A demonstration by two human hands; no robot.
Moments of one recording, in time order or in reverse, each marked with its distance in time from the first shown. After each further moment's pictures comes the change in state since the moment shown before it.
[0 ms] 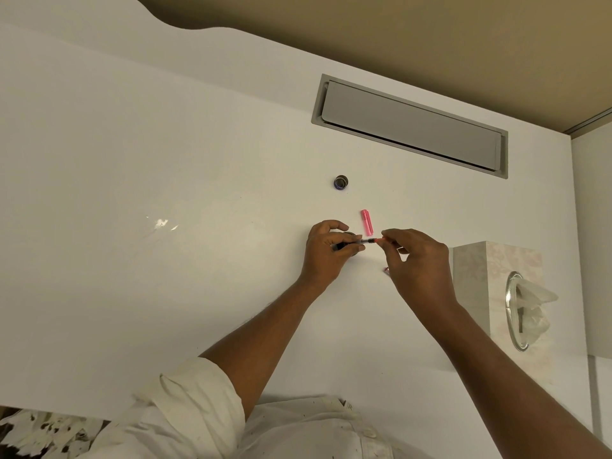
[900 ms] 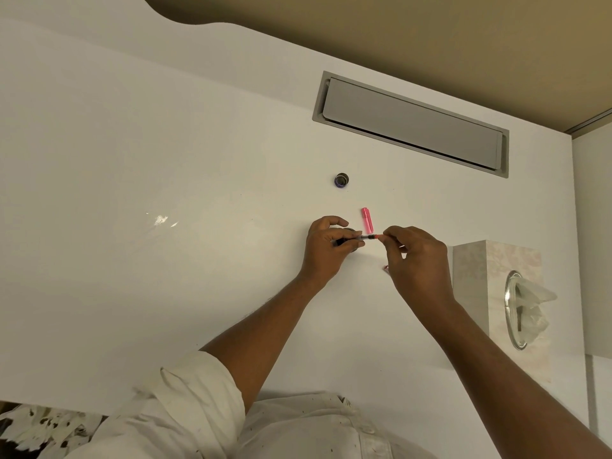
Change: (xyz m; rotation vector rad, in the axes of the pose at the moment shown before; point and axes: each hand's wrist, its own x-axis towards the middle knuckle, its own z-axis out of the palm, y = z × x) left_hand 0.001 0.004 -0.002 0.021 0.003 0.028; right_hand 0.001 0.003 0.003 -0.030 -0.027 -0.017
